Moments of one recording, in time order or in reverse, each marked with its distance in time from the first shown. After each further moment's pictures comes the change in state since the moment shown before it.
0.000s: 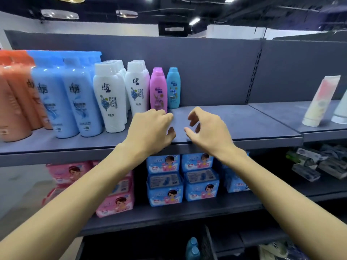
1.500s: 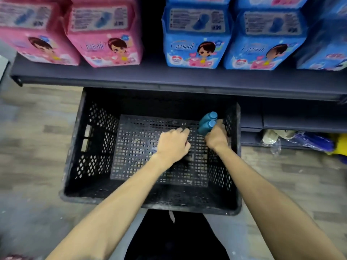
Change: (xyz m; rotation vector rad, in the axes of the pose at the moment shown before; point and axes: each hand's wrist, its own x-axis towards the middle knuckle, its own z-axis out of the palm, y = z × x) left_hand -0.354 0.176 0.226 -0.368 -0.975 -0.360; right_hand -0.326 0.127 0.321 0.082 -0.826 0.931
